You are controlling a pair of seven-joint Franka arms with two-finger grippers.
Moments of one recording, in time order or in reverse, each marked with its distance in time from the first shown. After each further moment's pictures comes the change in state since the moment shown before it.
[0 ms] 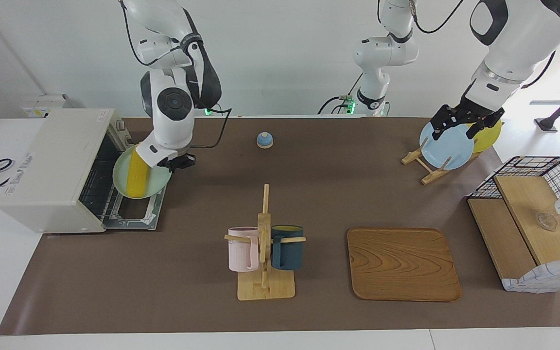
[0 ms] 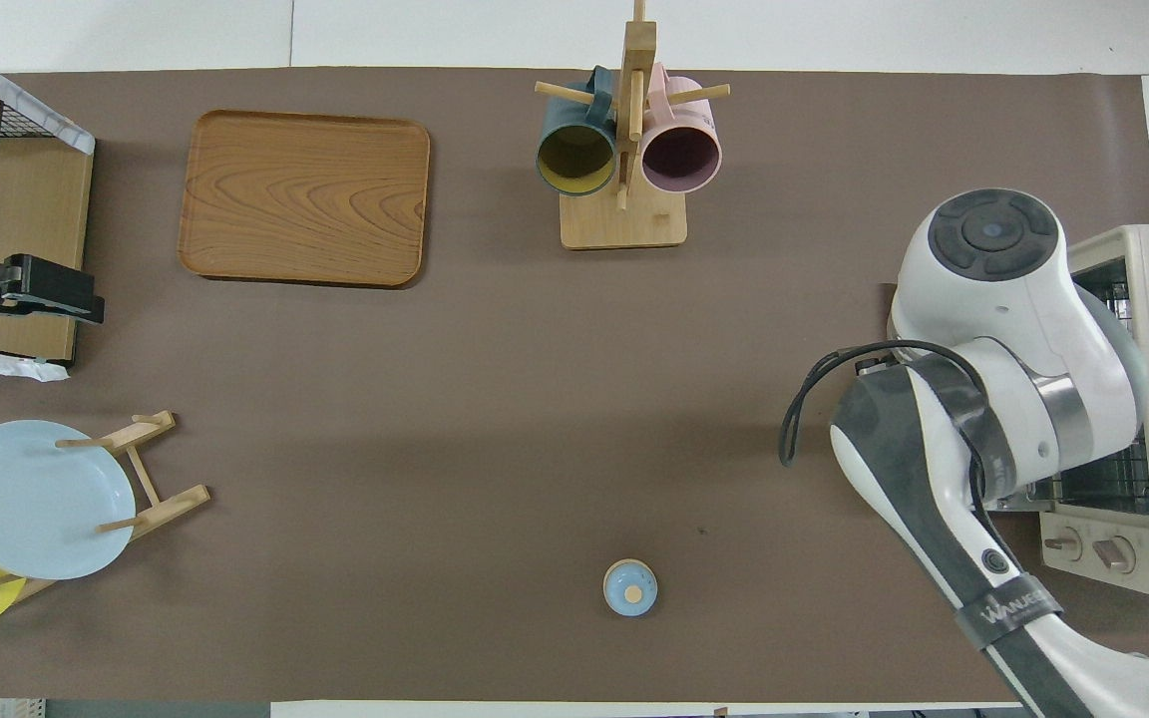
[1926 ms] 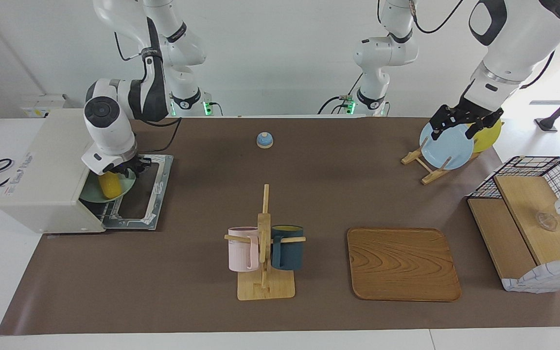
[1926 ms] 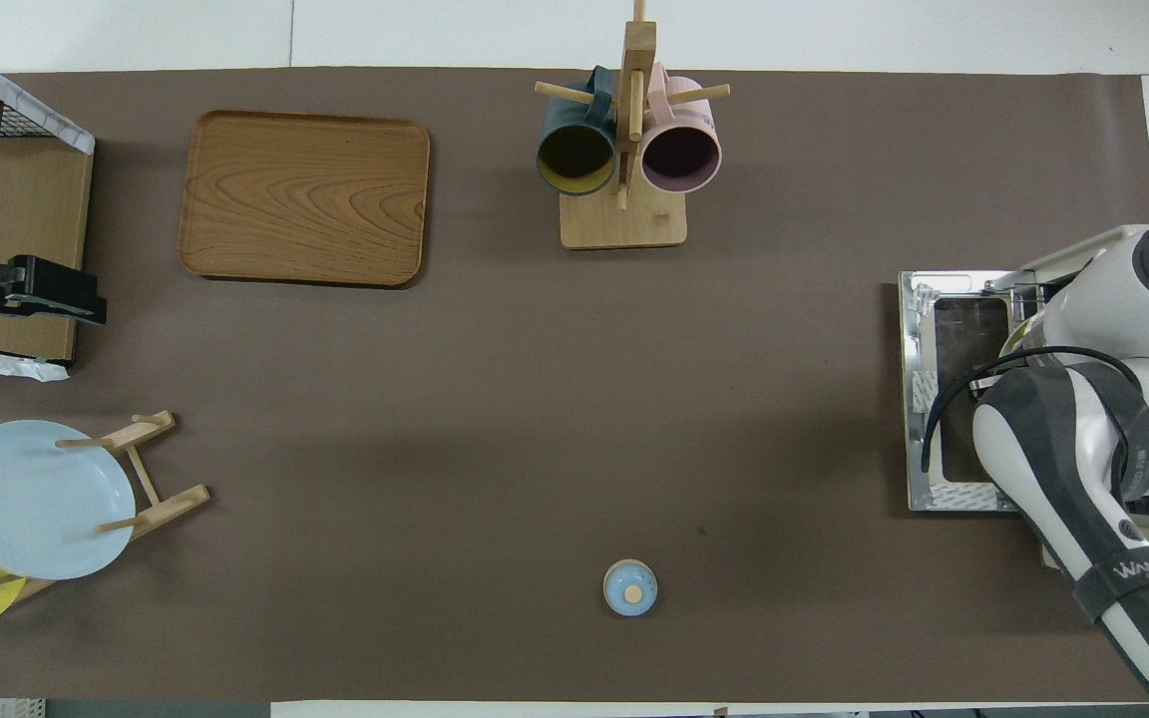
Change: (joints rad) left arm -0.001 0.000 -0.002 -0.002 0.000 0.000 0.000; right arm -0.252 -0.032 0.016 -0.145 0.012 0.212 -0.272
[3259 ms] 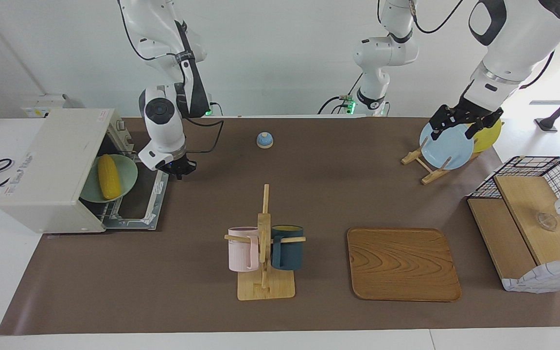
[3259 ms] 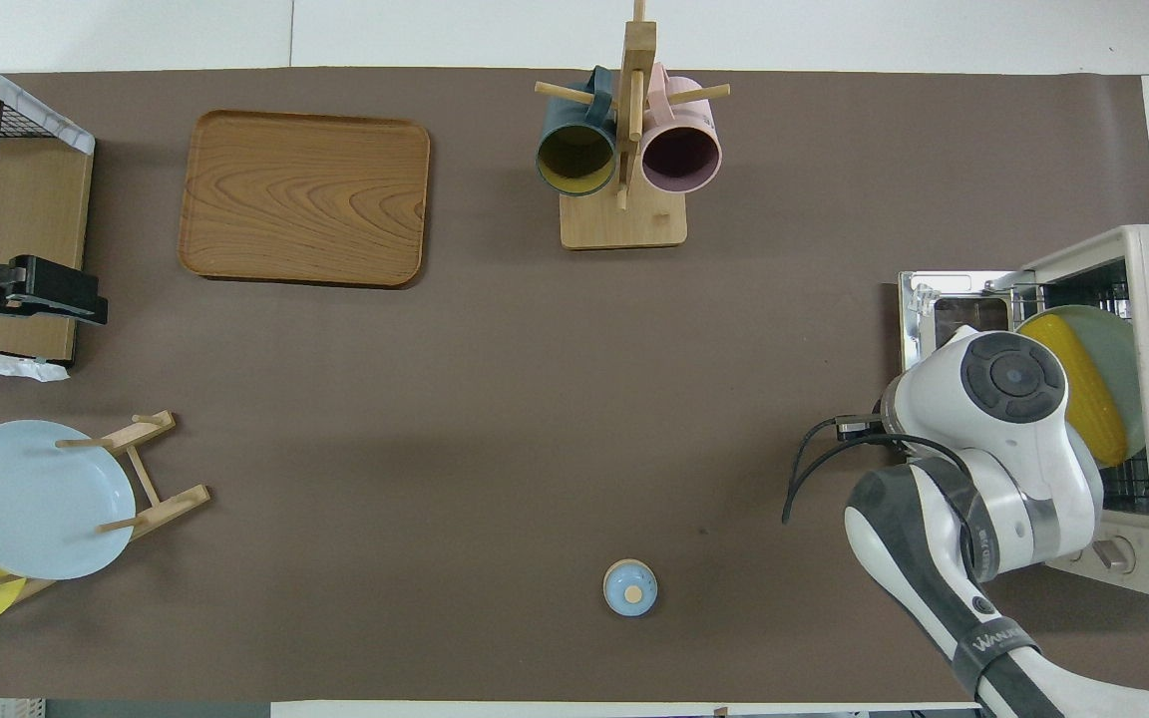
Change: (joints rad) left arm 0.000 0.000 -0.001 0.000 0.000 0.000 0.000; right arm 0.174 -0.051 0.001 -0.274 0.102 0.279 0.276
